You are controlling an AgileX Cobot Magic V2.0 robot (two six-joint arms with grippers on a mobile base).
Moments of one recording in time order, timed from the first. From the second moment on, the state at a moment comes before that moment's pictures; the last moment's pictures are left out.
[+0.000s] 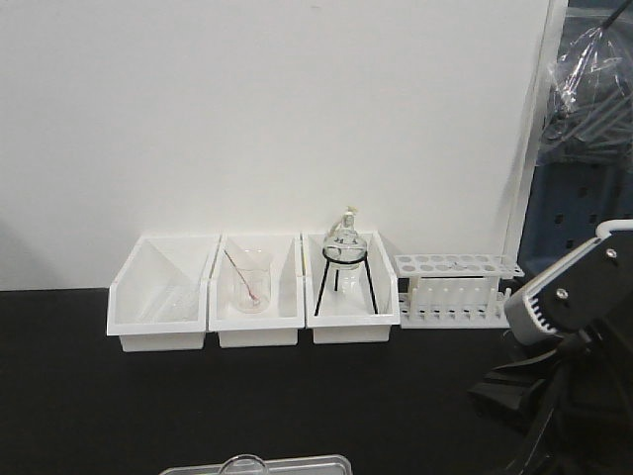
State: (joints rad) left arm 0.03 -0.01 0.03 0.01 0.36 -0.01; right arm 0.50 1.02 -0.99 0.05 0.65 -0.23
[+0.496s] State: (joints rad) left arm 0.03 -0.01 0.03 0.01 0.36 -0.01; right arm 0.27 0.44 -0.19 -0.07 0.03 -0.01
